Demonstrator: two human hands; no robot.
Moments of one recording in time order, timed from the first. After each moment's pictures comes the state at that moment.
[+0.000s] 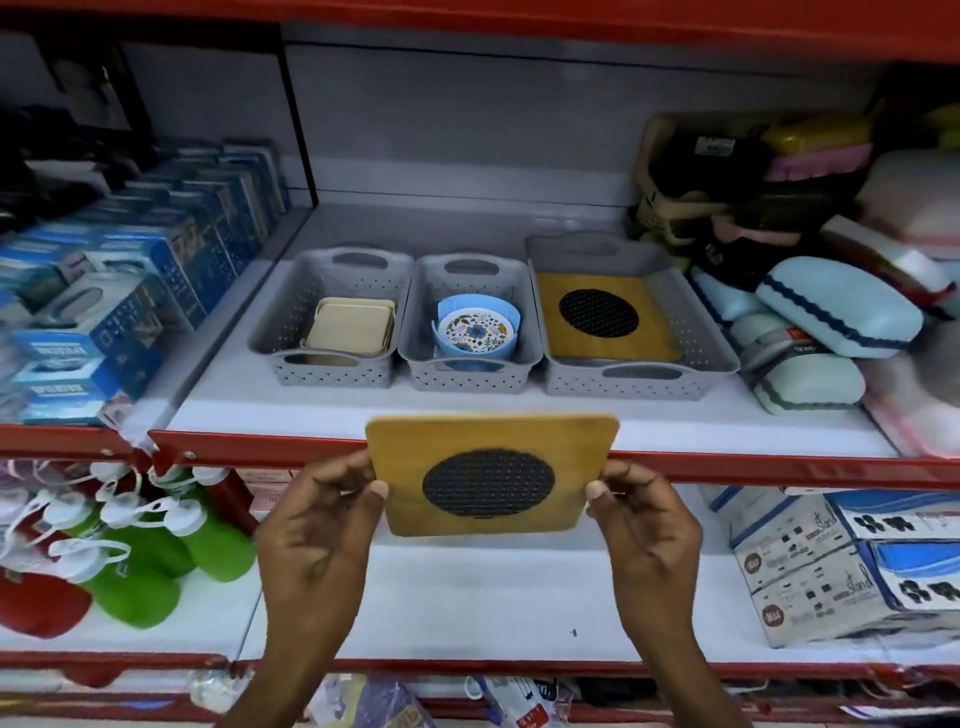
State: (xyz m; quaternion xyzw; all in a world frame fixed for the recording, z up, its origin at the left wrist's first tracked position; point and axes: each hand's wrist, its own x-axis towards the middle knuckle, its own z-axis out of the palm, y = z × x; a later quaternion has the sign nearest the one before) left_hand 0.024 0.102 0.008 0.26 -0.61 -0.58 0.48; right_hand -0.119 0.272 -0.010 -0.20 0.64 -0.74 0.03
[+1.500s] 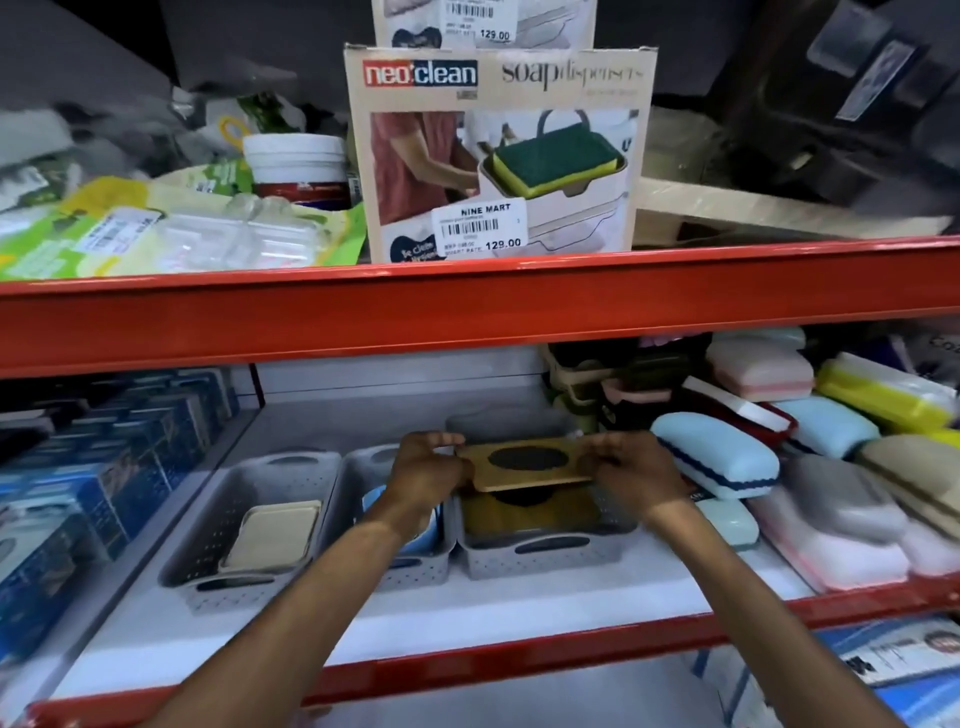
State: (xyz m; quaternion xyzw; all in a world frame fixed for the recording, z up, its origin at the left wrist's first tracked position) left_hand -0.207 0.065 0.110 0.23 -0.67 -0.67 0.21; right_hand -0.331 0.265 0.098 -0.24 0.85 -0.48 0.01
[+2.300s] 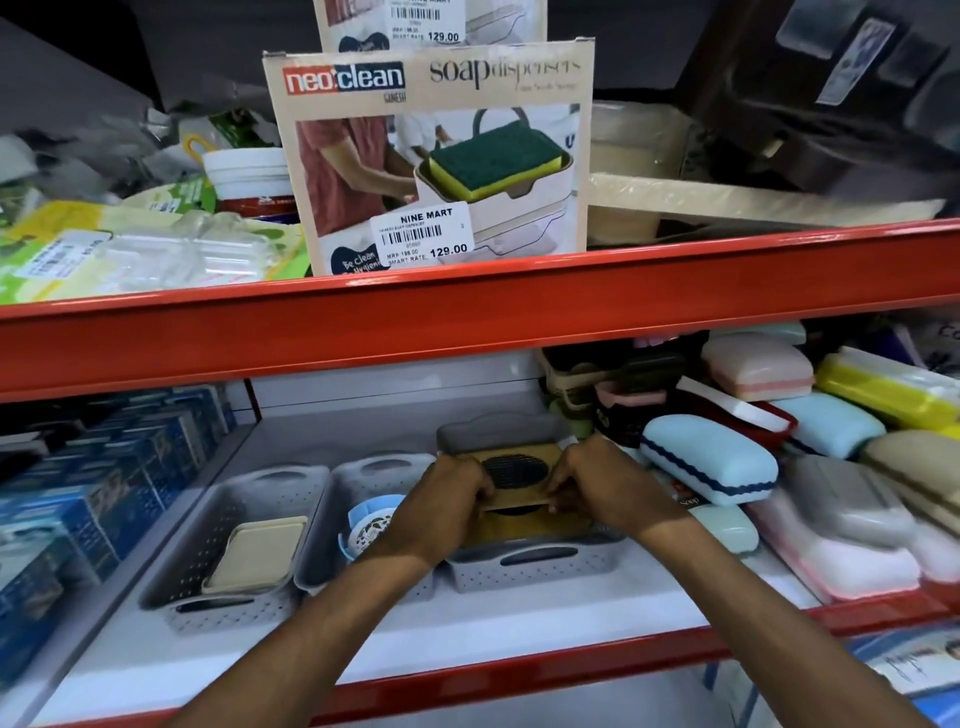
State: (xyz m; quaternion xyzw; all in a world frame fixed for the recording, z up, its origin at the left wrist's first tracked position) left_hand -0.207 0.090 0.103 0.15 -0.94 -0.29 0.14; right_hand -0.347 0.259 0.096 -0.45 0.86 -0.24 -0.02
